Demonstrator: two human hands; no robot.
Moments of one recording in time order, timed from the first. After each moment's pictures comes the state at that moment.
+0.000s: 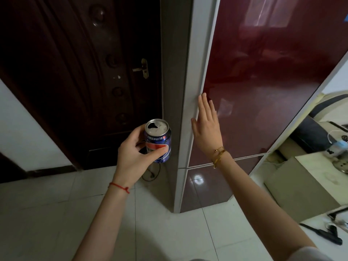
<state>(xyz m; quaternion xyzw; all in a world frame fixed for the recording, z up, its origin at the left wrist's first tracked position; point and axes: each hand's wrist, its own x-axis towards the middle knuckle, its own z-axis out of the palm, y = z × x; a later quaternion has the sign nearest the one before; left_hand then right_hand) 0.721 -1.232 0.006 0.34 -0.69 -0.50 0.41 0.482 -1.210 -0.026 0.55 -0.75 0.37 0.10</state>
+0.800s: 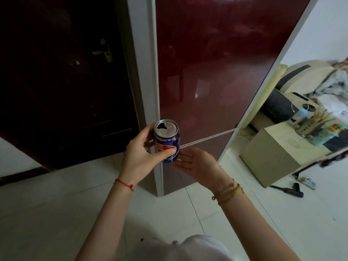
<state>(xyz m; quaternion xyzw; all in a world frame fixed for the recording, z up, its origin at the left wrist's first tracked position) 0.639 -1.184 -0.030 0.28 -0.72 -0.55 0.30 0.500 -1.075 -0.044 0.02 -0.55 0.60 -0.58</state>
